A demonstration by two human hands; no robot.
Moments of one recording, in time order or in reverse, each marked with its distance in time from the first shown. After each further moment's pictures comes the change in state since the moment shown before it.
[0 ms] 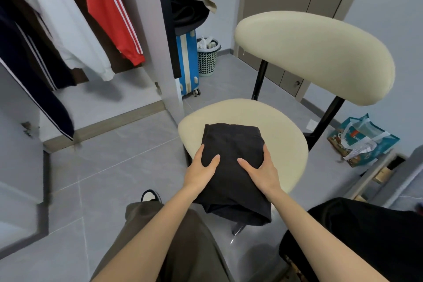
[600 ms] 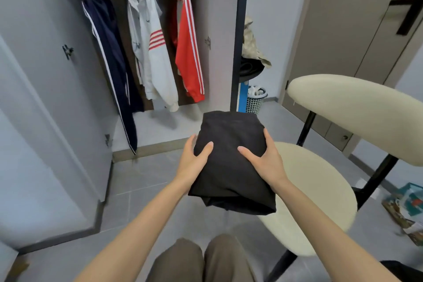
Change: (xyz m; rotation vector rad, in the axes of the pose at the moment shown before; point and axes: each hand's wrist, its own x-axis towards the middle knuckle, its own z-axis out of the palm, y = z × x) left_hand -0.086 0.059 -0.170 -0.346 0.284 0.214; right_hand -0.050 -0.172 0.051 0.101 -0.120 -0.467
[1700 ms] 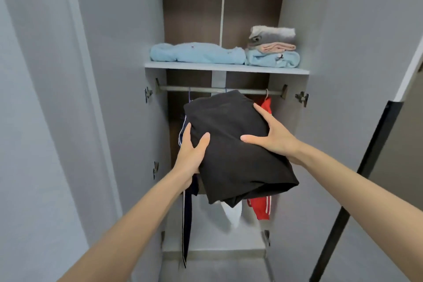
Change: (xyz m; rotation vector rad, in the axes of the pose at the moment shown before) left_hand 0.231 0.493 -0.306 -0.153 0.287 0.183; right_hand 0.347 -0.589 0.133 -0.038 -0.527 -0.385
